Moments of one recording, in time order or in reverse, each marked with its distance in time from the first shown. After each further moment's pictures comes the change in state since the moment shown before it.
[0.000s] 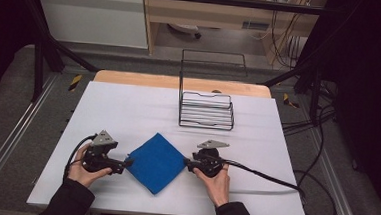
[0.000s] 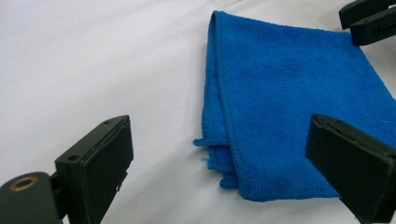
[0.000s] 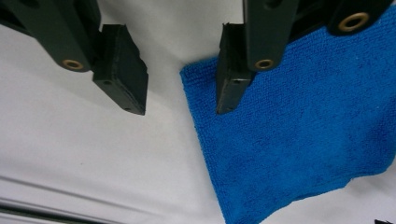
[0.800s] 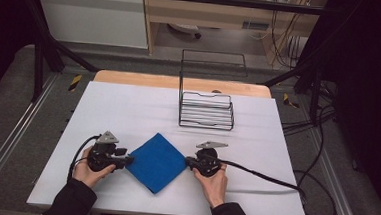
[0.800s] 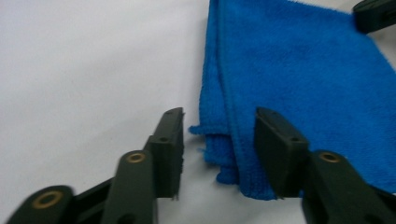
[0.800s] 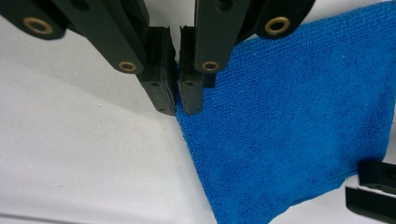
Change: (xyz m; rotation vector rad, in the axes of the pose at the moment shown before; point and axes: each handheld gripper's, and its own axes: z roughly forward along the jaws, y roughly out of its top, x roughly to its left) left arm 0.000 -0.001 0.017 0.110 -0.009 -0.039; right arm 0.002 -0.002 0.005 0.027 0.037 0.067
